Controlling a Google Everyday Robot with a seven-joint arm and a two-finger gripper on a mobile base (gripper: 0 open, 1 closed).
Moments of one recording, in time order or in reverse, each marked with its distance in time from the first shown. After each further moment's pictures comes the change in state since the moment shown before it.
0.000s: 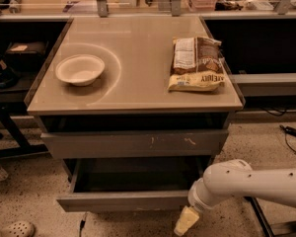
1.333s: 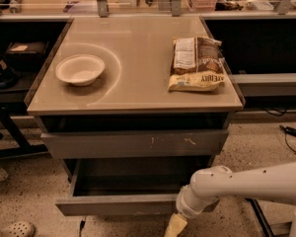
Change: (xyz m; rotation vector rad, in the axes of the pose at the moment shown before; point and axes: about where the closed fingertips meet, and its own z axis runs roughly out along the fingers) arm -0.014 0.017 0.059 -0.096 -0.023 -0.067
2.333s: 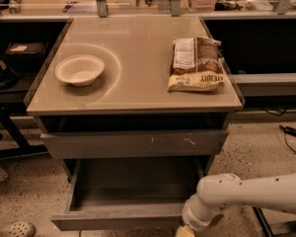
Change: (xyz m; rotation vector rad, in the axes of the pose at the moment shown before) arm 0.029 0.038 -0.010 -0.081 0.041 0.025
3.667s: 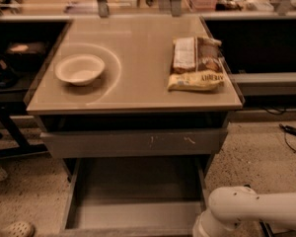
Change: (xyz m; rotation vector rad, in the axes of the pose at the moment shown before) arm 0.053 0.058 -0.013 -0.090 0.062 0.066
